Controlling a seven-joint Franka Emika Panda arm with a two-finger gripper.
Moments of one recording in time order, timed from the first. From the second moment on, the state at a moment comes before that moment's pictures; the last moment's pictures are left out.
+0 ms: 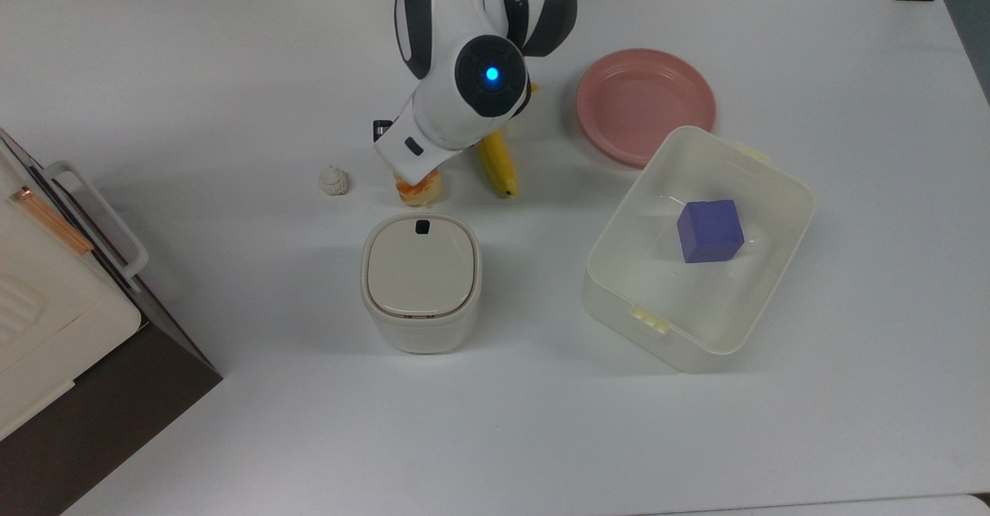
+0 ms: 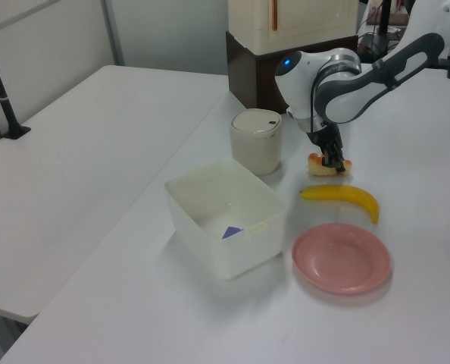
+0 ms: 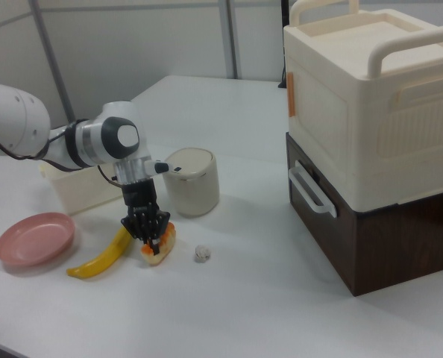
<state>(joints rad) 0.04 0.41 0.08 -1.79 -0.32 1.80 0.16</state>
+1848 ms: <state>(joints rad) 0.19 0.36 0.48 -1.73 -0.32 1.54 0.58</state>
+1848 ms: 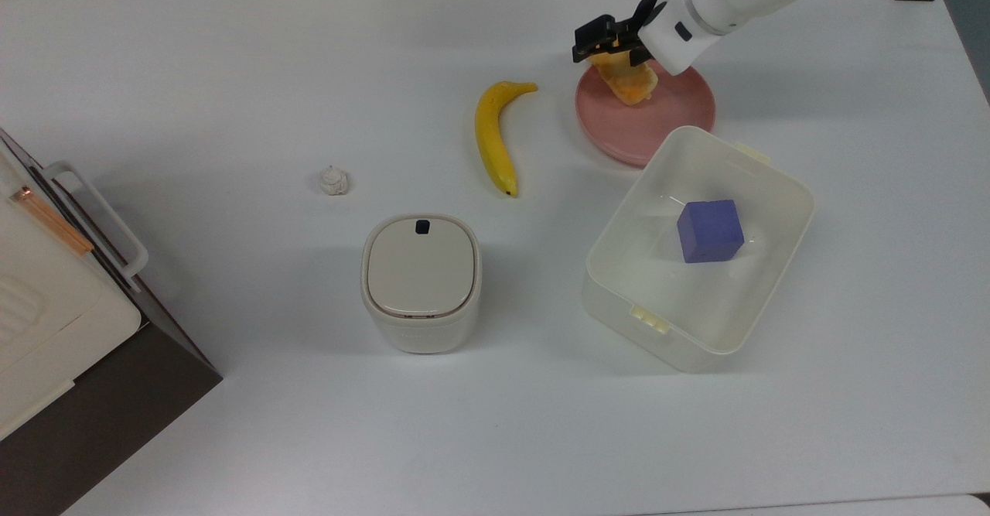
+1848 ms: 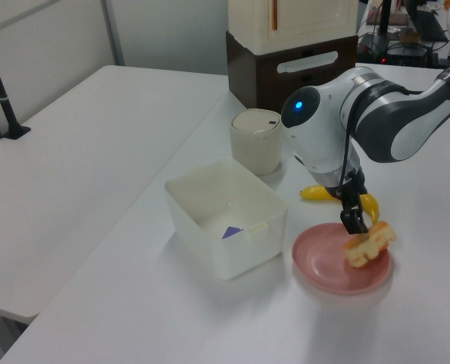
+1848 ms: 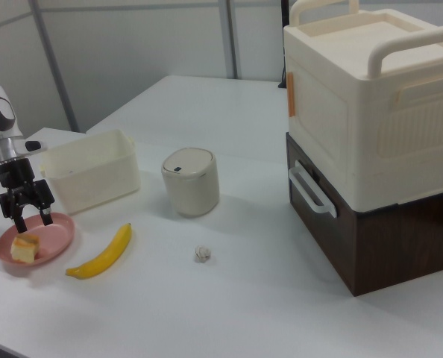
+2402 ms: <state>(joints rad) 0.13 0.33 0.48 -1.71 -0.32 1.54 0.60</state>
